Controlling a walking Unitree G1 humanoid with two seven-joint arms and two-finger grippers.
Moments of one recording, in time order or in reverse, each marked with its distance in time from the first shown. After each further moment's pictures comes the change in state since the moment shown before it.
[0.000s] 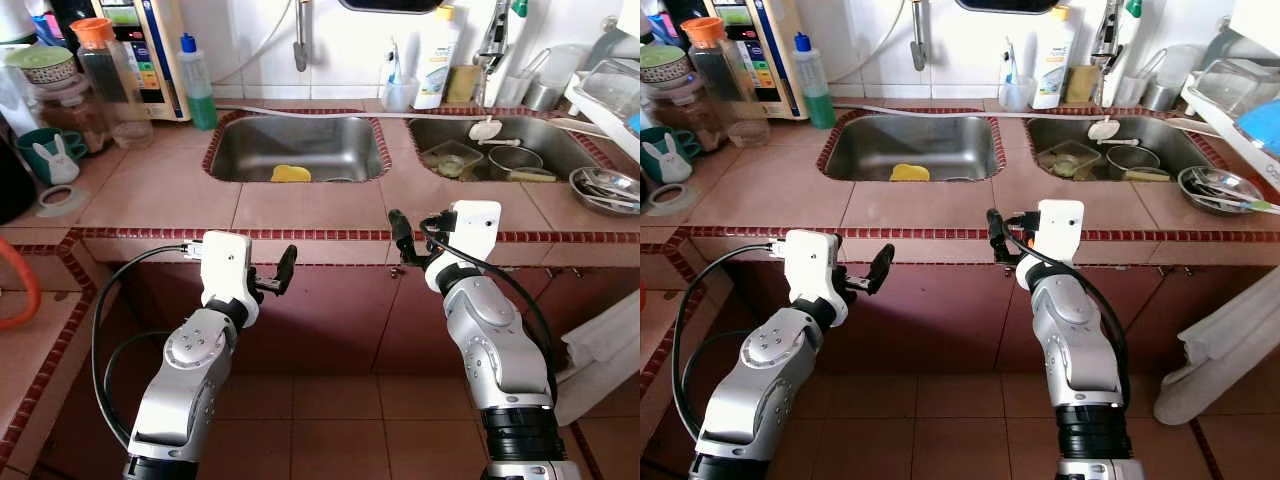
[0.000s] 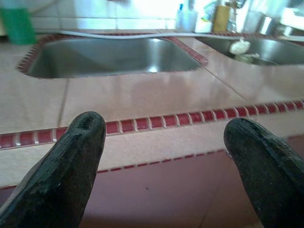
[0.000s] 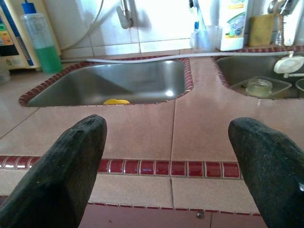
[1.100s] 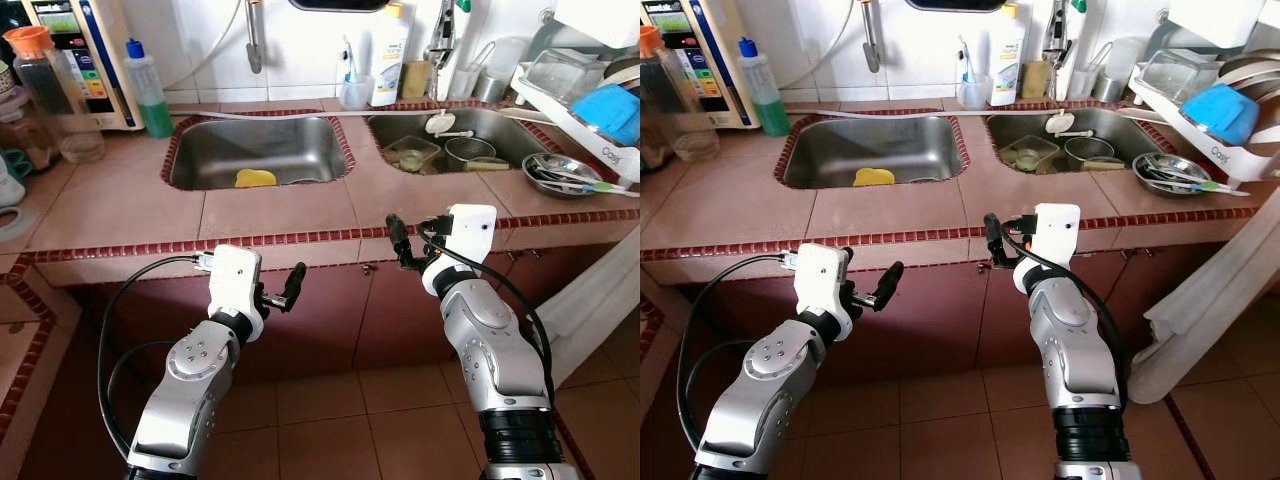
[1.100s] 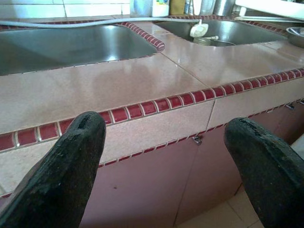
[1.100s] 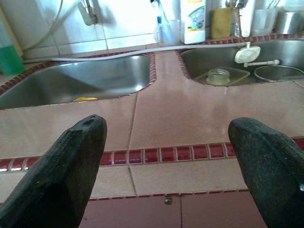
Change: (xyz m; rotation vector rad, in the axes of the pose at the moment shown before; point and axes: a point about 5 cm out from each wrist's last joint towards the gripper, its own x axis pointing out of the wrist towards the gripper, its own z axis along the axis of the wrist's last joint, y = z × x) left arm -0.004 -0.005 -0.010 0.011 0.036 -0.051; right arm -0.001 0.001 -0.005 0.011 0.026 -0.012
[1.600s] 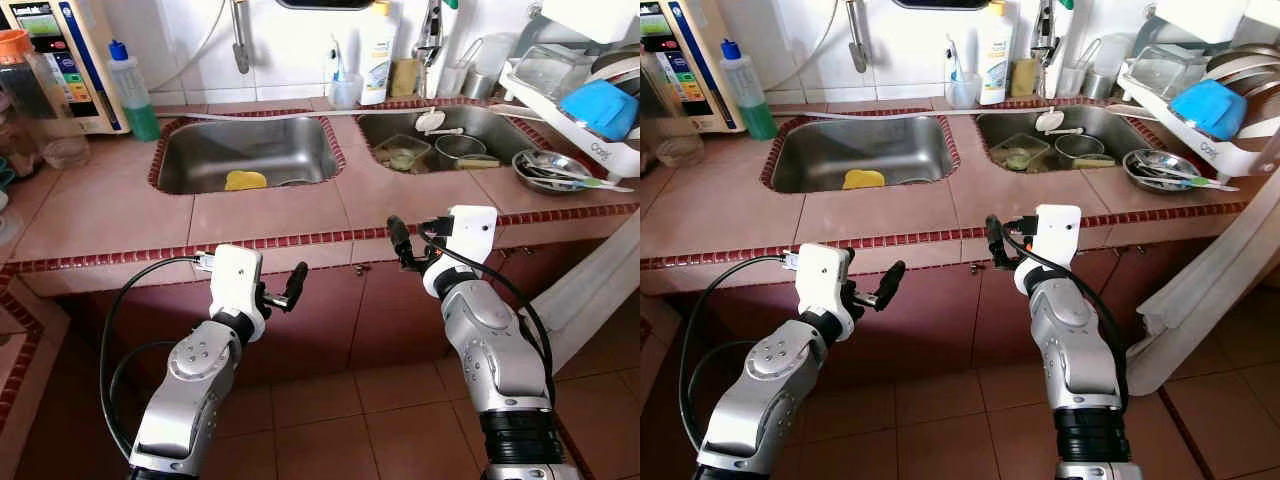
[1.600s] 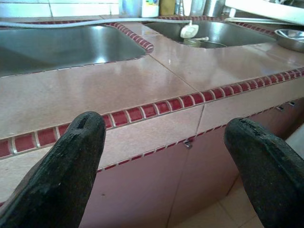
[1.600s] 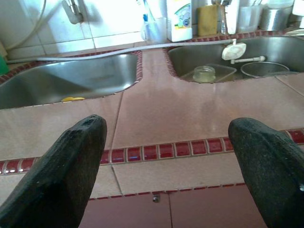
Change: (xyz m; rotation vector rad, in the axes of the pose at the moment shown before) left arm 0.001 -0.002 0.000 -0.019 -0.004 -0.004; right arm -0.001 -0.002 -0.001 0.000 0.012 -0.006
